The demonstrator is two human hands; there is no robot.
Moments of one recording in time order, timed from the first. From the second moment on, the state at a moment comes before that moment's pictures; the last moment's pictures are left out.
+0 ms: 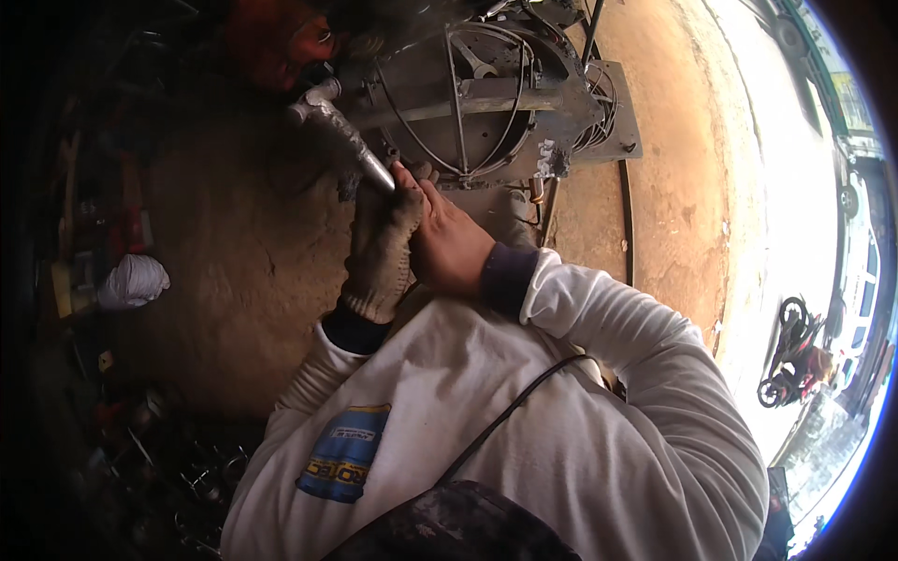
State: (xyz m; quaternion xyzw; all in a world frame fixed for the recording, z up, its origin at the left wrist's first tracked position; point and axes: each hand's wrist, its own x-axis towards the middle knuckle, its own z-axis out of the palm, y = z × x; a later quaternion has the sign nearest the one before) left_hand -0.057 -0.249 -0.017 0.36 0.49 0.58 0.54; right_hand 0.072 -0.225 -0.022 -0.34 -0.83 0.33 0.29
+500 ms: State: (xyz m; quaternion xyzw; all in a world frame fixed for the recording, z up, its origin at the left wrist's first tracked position) left_hand -0.130 -0.252 -0.020 0.35 0.63 0.41 0.55; right_hand 0.189 -0.138 -0.028 -0.63 -0.73 0.10 0.24
